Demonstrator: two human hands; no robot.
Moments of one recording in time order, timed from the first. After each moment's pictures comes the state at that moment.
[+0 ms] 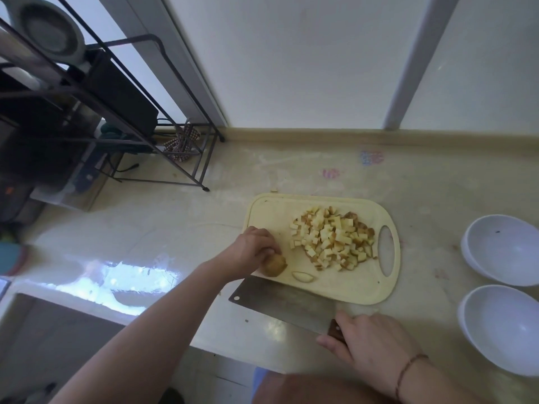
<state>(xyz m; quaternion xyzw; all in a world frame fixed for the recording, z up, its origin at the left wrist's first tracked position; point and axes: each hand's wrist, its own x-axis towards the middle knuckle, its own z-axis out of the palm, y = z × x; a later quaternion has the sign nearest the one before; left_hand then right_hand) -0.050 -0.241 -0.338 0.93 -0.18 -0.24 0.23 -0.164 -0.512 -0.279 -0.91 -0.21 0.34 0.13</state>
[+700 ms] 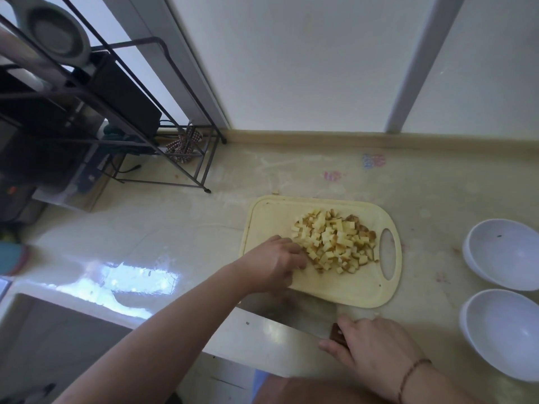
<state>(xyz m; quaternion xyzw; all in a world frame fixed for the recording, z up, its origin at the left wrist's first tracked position) -0.060 -0.285 -0.323 0.89 -0.41 -0.13 0.12 -0.164 -0.514 -0.289 -0.91 -0.20 0.35 0.12</state>
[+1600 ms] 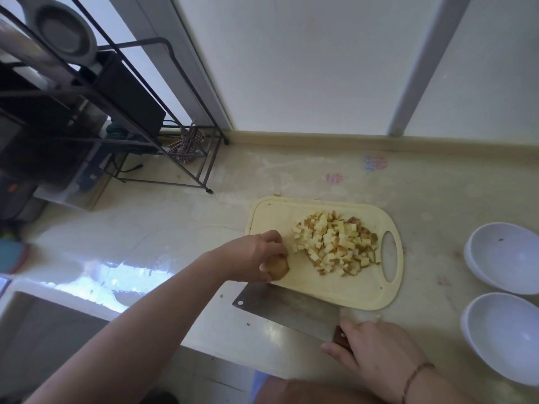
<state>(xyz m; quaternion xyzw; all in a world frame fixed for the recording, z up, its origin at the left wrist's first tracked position) -0.044 -0.247 -0.308 0.91 -0.29 -0.29 0.10 -0.167 -0.517 -0.290 -0.91 -0.21 0.33 0.14</state>
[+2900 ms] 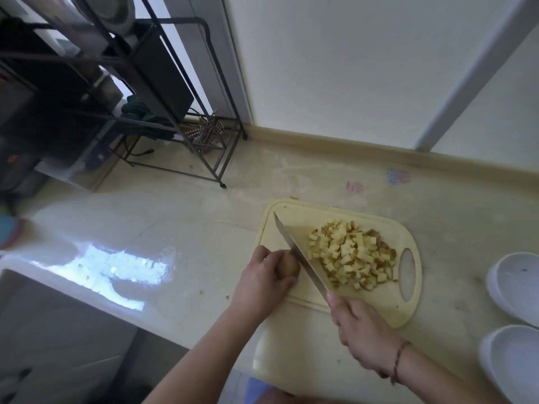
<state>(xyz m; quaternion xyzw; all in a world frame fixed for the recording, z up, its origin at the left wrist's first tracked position) -0.111 -0.267 -0.346 0.94 0.07 -0.08 0.34 -0.131 -0.476 -0.296 -0.83 0.03 0.36 0.43</state>
